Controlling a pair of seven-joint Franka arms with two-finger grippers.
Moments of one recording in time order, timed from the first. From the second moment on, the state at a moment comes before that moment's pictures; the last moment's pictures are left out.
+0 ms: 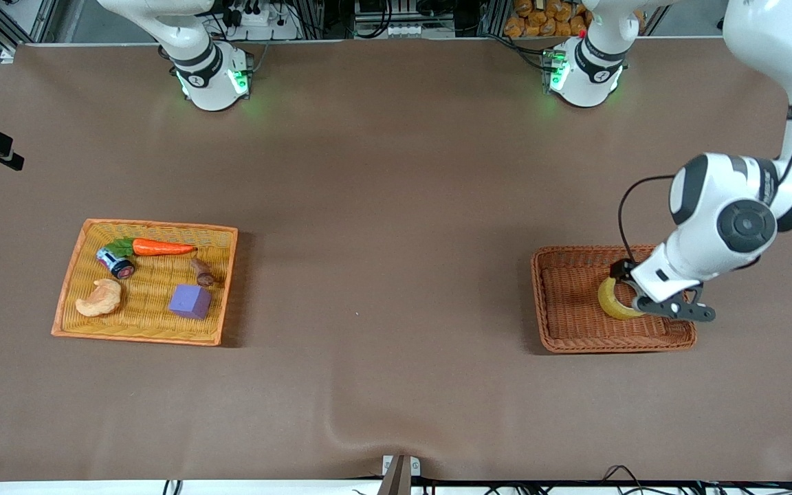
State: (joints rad) left arm 0.13 0.30 -0.28 -1.89 0.23 2.13 -0.03; right arm -0.02 -0.02 -0.12 -1.51 0.02 1.45 -0.13
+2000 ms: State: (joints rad) left arm 0.03 -0.03 -0.09 -1.58 0.03 1.53 0.09; right arm -0.02 0.03 -0.12 -1.46 0.01 1.46 -0.13
